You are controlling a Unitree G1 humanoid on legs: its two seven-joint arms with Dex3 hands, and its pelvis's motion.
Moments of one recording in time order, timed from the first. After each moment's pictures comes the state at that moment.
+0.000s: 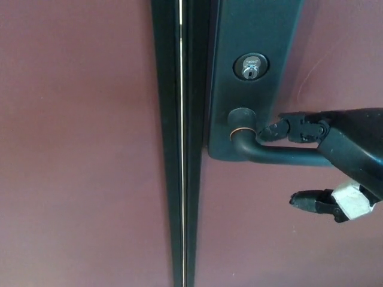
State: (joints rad) left_arm -0.11 0.46 0.13 1.34 0.10 -0.16 -0.05; right_arm -0.26 -0.64 0.27 -0.80 -0.75 0.50 0.64
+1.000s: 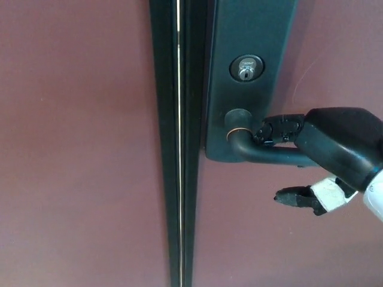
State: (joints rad) left_arm -0.11 0.46 0.12 1.34 0.10 -0.16 -0.05; right_arm -0.37 -0.52 0.40 -0.68 -0.93 0.60 0.79
